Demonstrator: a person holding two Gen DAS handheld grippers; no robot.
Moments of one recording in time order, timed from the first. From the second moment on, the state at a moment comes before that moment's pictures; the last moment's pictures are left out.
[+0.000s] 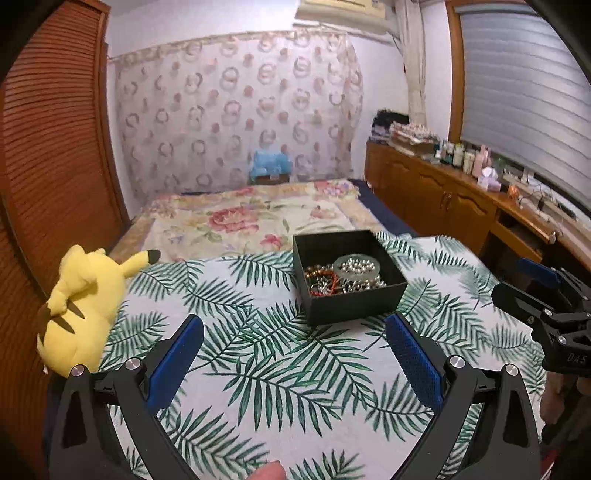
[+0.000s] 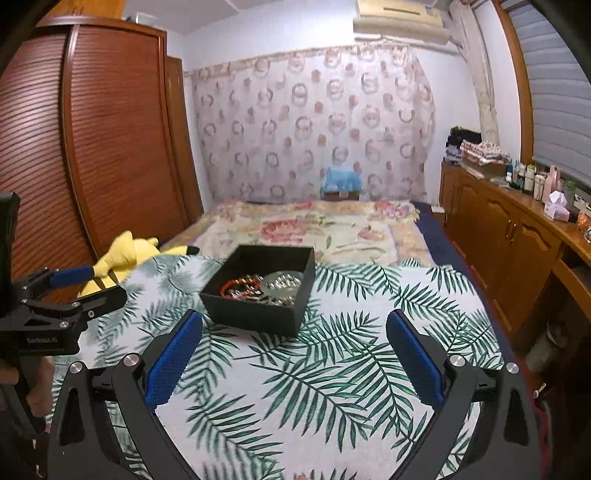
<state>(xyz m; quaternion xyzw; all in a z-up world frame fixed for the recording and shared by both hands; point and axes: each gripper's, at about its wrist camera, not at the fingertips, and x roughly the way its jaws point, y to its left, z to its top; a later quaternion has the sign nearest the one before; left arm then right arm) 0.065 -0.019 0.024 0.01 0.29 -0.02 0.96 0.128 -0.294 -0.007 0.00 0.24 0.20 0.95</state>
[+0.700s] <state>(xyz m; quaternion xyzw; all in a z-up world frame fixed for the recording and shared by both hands) 0.036 -0.020 0.035 0.01 0.27 -0.01 0.96 0.105 -0.288 0.002 -0.01 0.22 0.19 0.96</state>
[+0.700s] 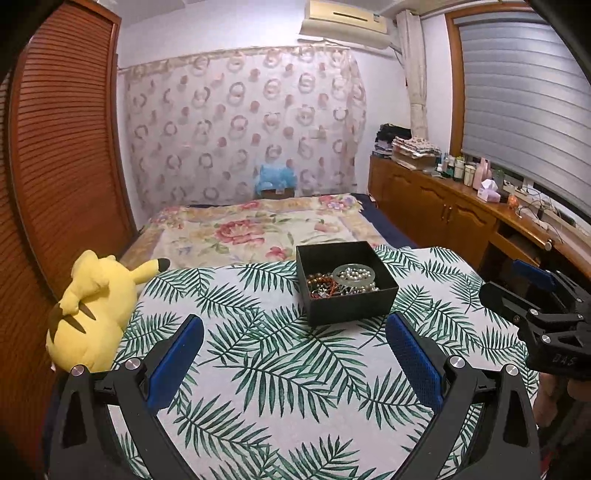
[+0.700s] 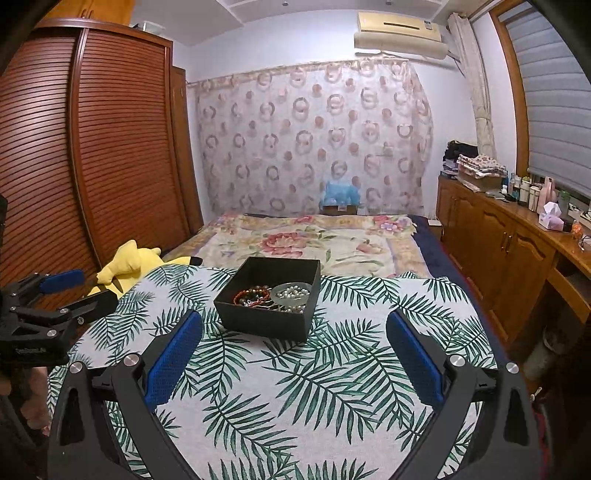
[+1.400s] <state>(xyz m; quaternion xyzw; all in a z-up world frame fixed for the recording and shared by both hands) 0.036 -0.017 0.033 0.01 0.27 -0.01 0.96 0.105 -0.288 0.002 -0.01 0.22 0.19 0.96</state>
